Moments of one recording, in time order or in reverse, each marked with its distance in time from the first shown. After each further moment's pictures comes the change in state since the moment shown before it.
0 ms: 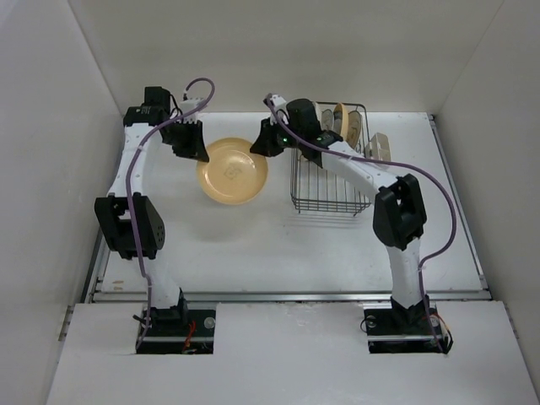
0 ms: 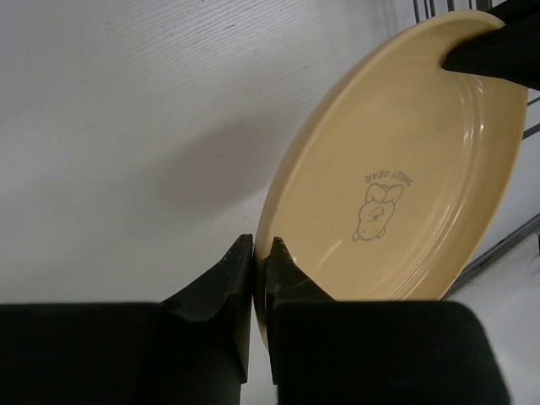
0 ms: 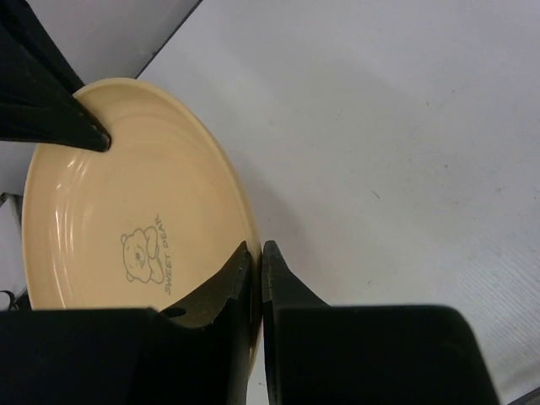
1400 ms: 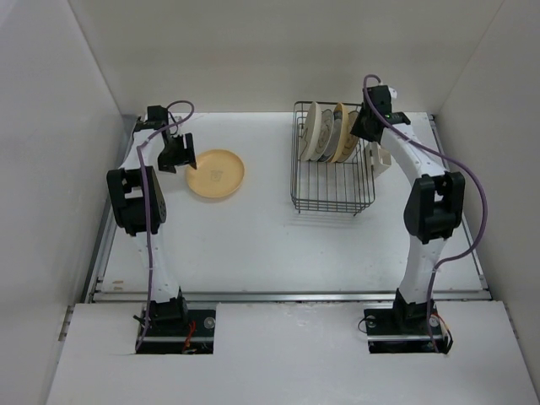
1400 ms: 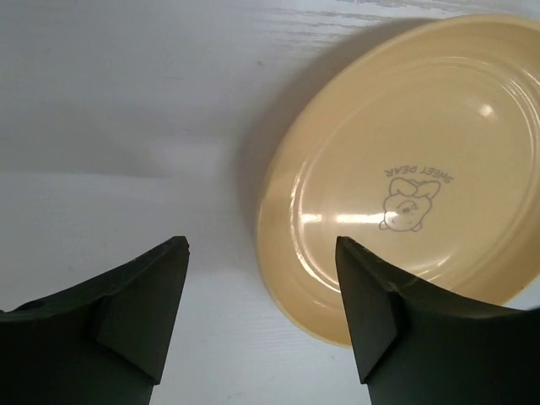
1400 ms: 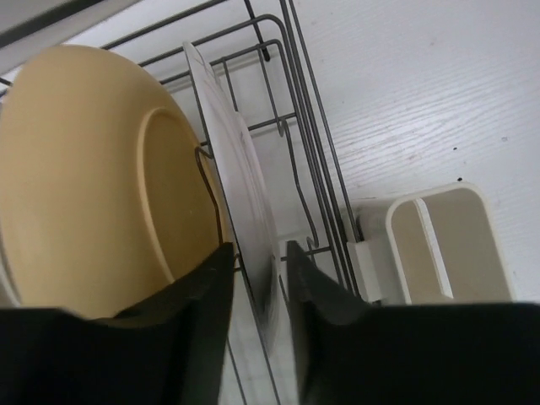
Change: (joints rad) left arm 0.094 0.307 -0.042 0.297 -0.369 -0.261; right arm -0.417 -0.082 -0.022 -0.381 0.721 0.232
